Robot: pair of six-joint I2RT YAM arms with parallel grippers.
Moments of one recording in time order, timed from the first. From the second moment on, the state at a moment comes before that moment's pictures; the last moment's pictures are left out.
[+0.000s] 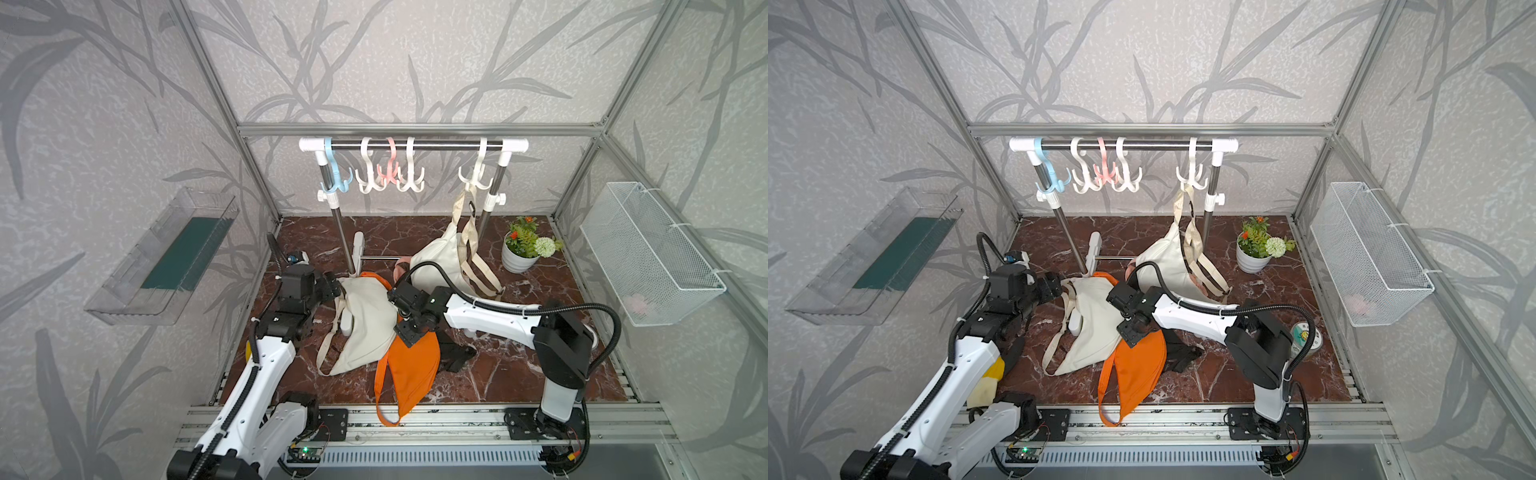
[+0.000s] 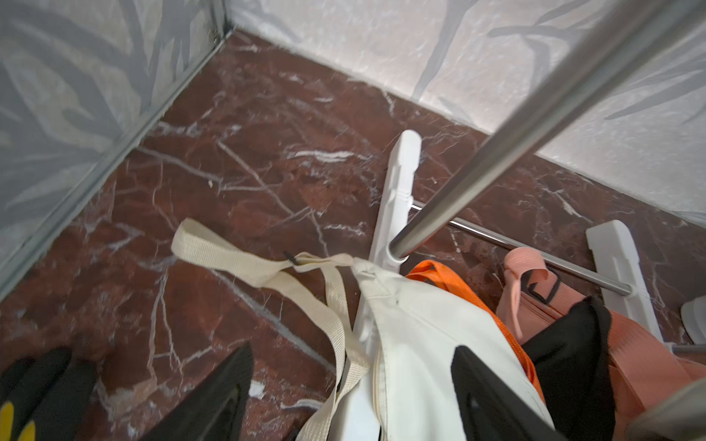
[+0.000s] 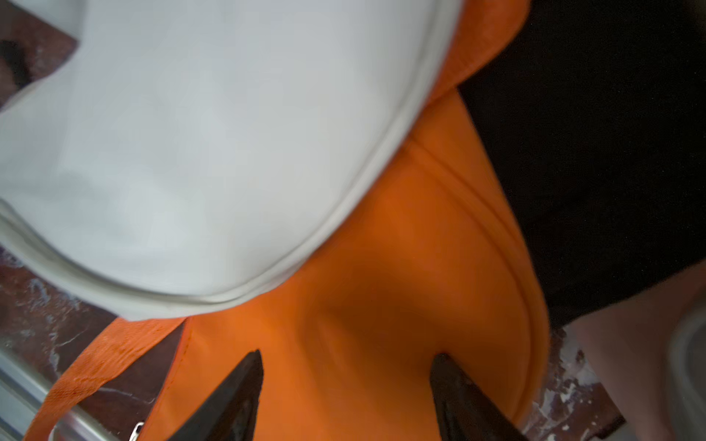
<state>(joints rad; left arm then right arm) -0.08 0.95 0.75 -0.45 -0.11 -0.46 0.97 1.86 1.35 -0.73 0.05 0.31</state>
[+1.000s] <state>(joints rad) -0.03 1.42 0.78 -0.57 0.07 -0.63 0.80 1.76 1.42 -0.61 -0.04 0.28</state>
